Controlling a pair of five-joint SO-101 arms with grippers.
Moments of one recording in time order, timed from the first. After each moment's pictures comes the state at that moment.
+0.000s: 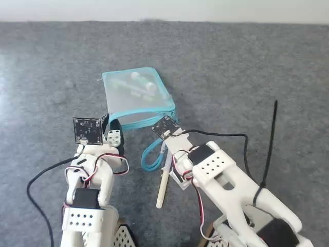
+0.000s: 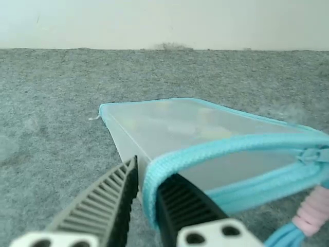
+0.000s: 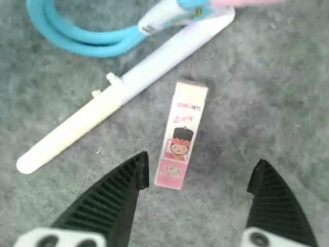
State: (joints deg) left arm -2.3 -85.9 91.7 31.0 7.4; right arm -39.4 -24.6 55.7 59.7 5.1
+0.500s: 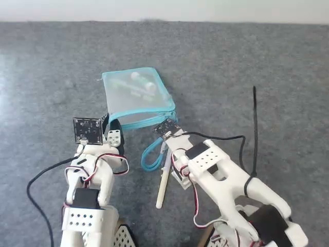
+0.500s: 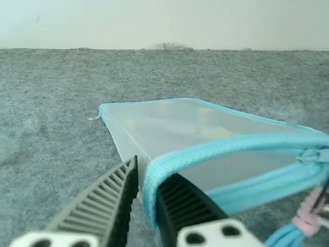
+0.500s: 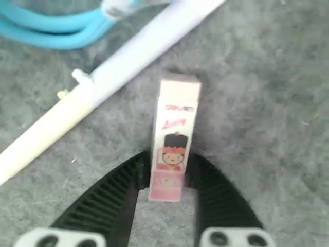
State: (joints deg) left arm -2.3 -85.9 91.7 31.0 7.4; right arm -38.2 -15.3 55.7 55.0 5.1
